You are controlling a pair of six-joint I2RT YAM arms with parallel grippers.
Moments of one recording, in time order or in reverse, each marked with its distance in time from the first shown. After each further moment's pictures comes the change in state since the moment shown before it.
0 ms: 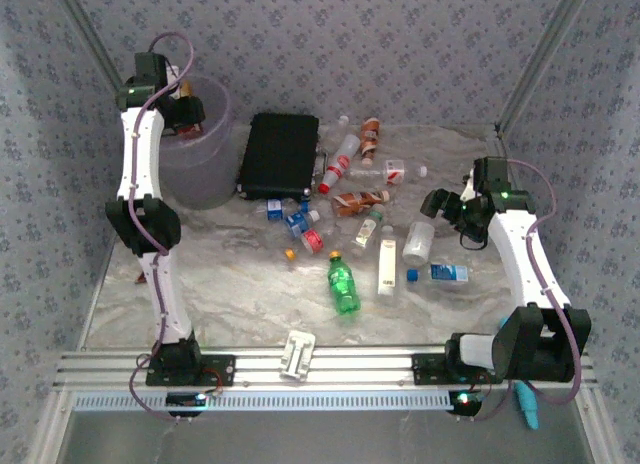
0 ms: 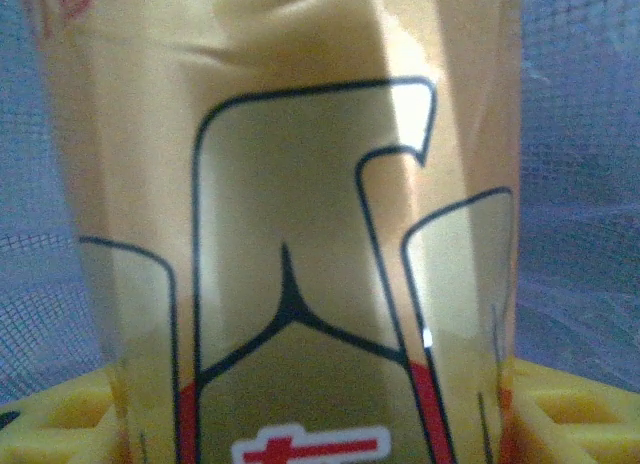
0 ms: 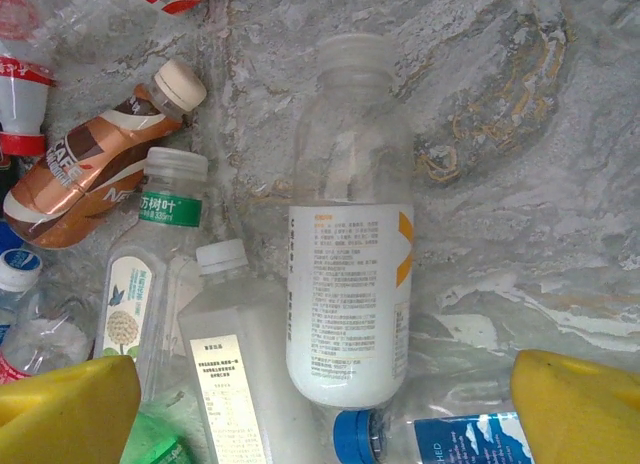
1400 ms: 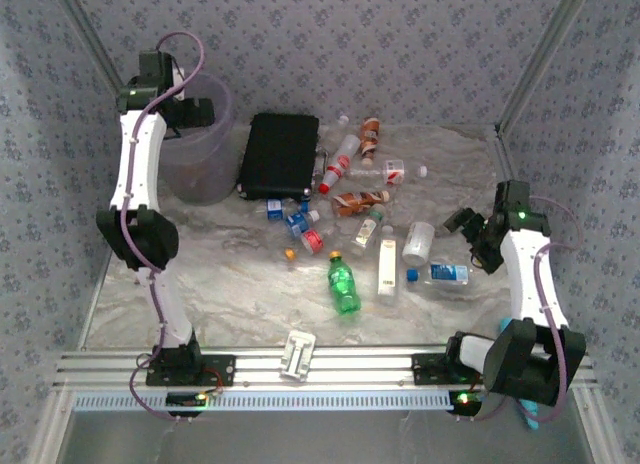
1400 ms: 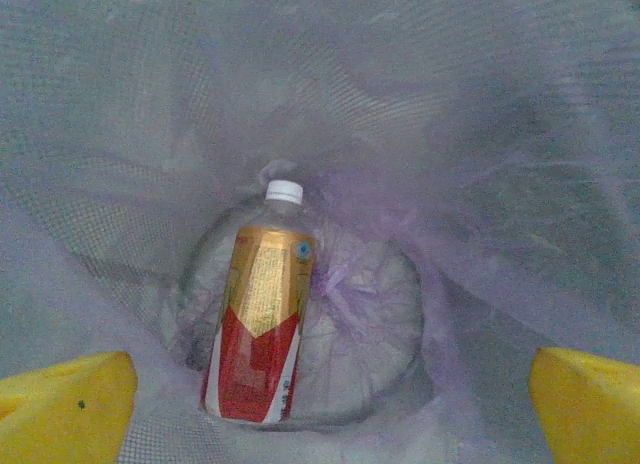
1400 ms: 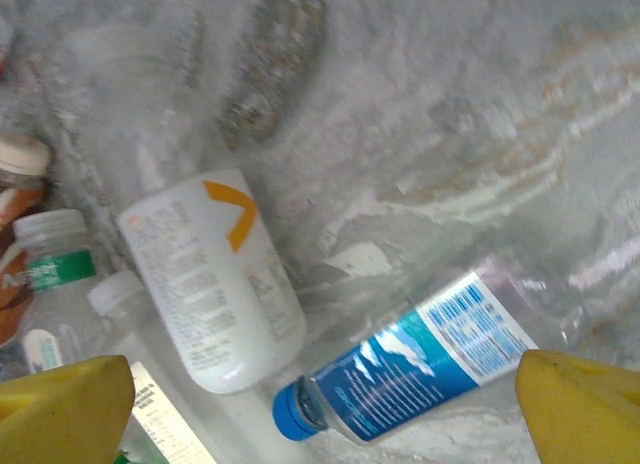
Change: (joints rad) left arm -0.063 -0.218 -0.203 0.023 -0.100 0.043; right arm -0.176 -0.113 -0.171 -0.066 0.027 0.254
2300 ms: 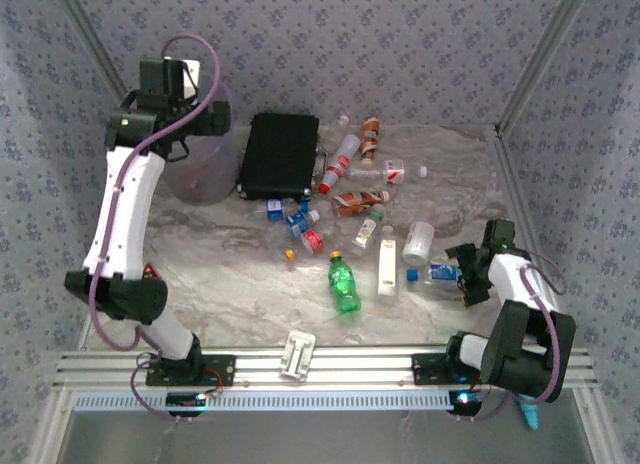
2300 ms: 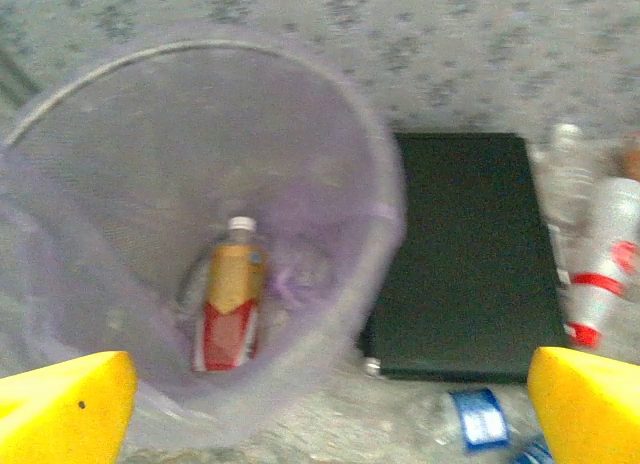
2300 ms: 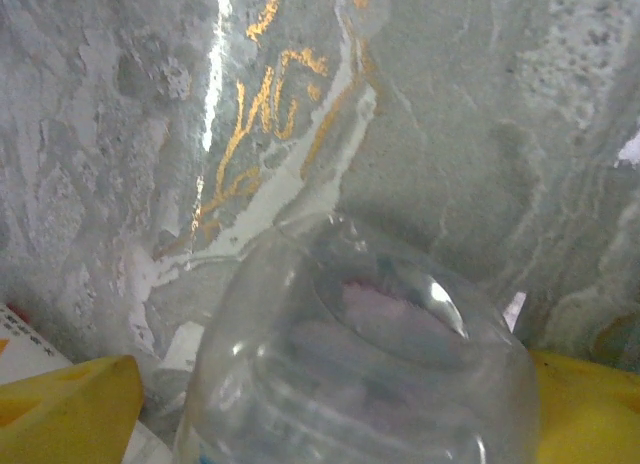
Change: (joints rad) left arm -0.225 -0.465 -0.323 0.072 -0.100 0.017; right arm -0.064 0.045 -0.370 0.335 0.009 0.346
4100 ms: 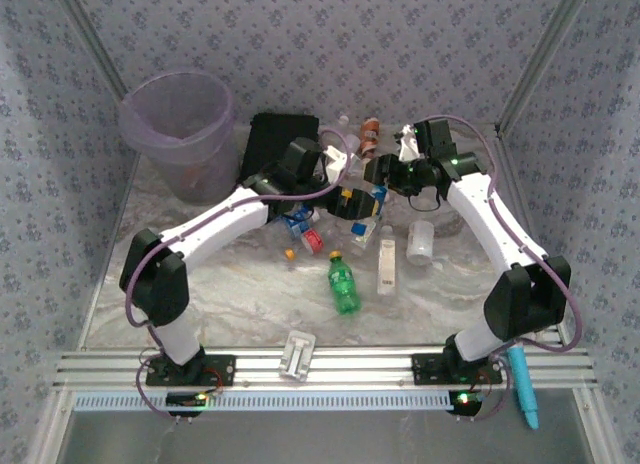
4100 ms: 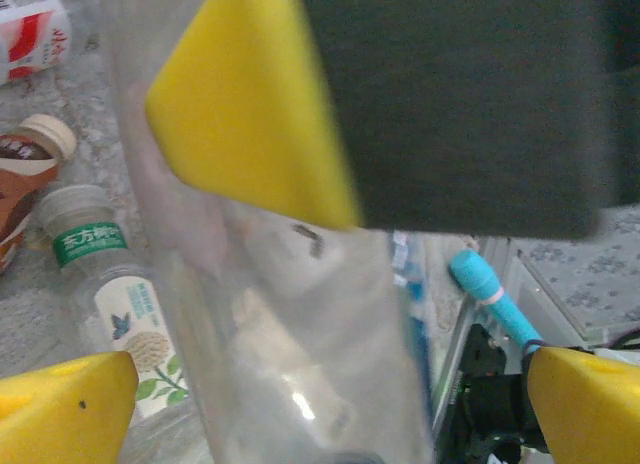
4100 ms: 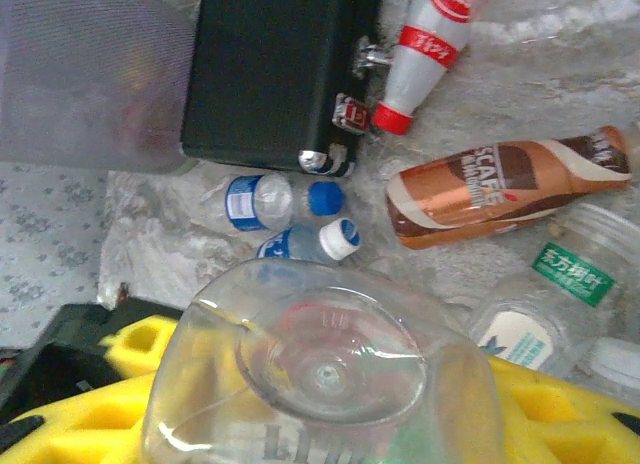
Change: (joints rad) left arm -0.512 0.121 -0.597 0.731 0.732 -0.332; right arm 0.572 0.321 0.861 -0.089 -0.310 -0.499
